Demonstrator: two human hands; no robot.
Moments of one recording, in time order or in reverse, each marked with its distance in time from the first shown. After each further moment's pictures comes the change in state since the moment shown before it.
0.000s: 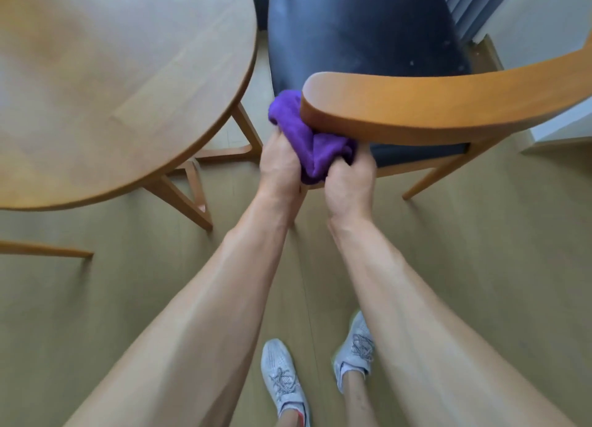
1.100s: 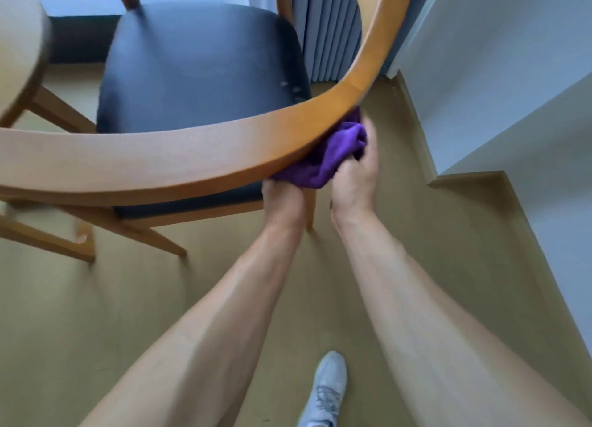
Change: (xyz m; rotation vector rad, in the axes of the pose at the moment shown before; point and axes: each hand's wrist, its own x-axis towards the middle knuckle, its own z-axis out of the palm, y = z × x) left_hand -0.041 -0.117 0.339 0.046 0.205 0.101; right_hand 0.221 -0.041 -0.275 0.205 -0.012 -0.050
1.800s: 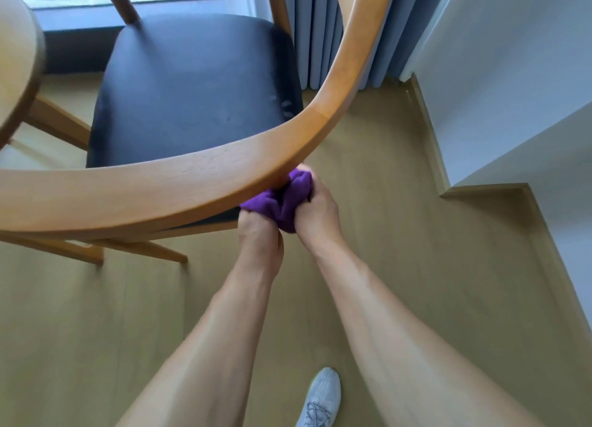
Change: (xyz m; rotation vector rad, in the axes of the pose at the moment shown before) left_hand 0.022 -0.034 0.017 -0.237 -0.007 -0.062; right_hand 0.020 0.035 -0.027 -0.484 -0.400 0.142
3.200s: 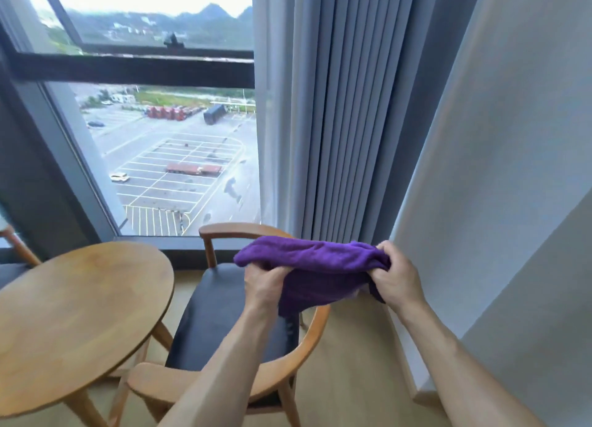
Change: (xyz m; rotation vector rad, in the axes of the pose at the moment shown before) left_hand -0.145 0.354 0.160 0.192 -0.175 0.459; right_hand -0.041 -0.394 -0.243 -0.335 0.244 -0.473
